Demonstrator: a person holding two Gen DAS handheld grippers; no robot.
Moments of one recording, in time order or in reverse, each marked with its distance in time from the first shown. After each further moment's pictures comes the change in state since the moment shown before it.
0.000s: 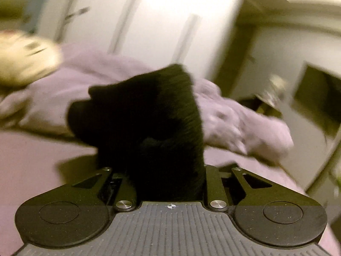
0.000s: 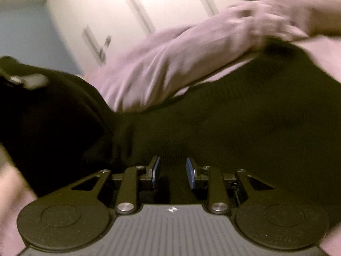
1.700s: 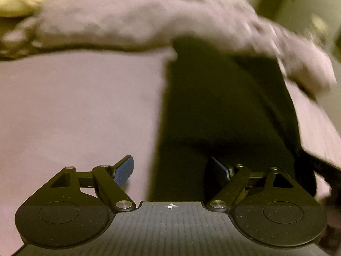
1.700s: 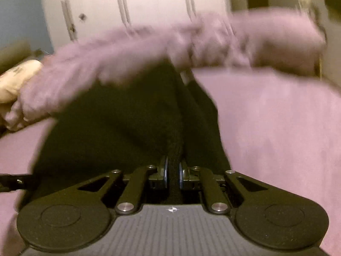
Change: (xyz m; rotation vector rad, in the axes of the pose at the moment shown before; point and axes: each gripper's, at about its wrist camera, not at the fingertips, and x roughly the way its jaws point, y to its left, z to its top) left arm 0.067 -0.022 -0.088 -0.061 0.446 0.230; right arm -0.019 -0.070 0.070 -0.294 0.123 -0.249
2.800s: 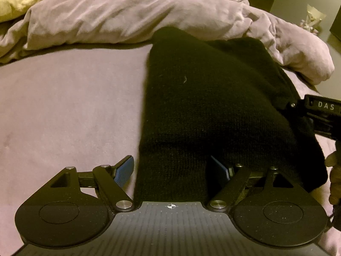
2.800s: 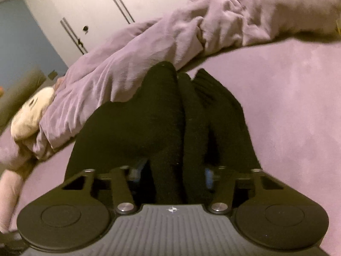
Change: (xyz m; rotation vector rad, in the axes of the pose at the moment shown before) left arm 0.006 -0.007 -0.003 0.027 -0.020 0.020; right arm 0.026 -0.001 0.039 0.126 0.065 0.188
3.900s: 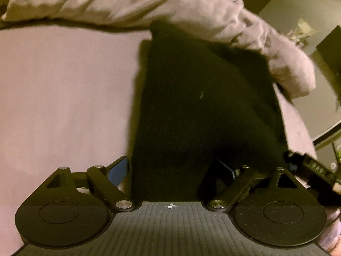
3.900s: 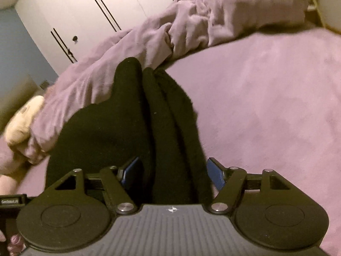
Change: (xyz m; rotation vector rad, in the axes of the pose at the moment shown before) left arm 0.023 0.027 0.031 -0.123 0.089 -0.239; right arm -0.027 -0.069 -0.018 0.136 0.002 0.001
